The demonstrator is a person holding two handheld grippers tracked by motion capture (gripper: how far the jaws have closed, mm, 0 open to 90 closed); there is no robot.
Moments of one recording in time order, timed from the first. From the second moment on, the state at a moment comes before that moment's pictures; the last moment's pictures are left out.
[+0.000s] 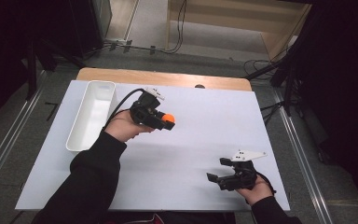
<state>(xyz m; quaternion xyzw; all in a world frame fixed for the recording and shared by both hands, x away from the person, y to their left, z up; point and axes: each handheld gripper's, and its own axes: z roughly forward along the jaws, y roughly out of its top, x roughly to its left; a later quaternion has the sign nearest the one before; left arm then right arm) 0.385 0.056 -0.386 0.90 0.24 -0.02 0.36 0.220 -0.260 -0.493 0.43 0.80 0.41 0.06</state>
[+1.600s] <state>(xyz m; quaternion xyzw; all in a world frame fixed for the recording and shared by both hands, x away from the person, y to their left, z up) 0.399 0.128 -0.365 0.87 0.32 0.03 0.38 0.219 -0.257 -0.492 0.43 0.80 0.41 0.06</state>
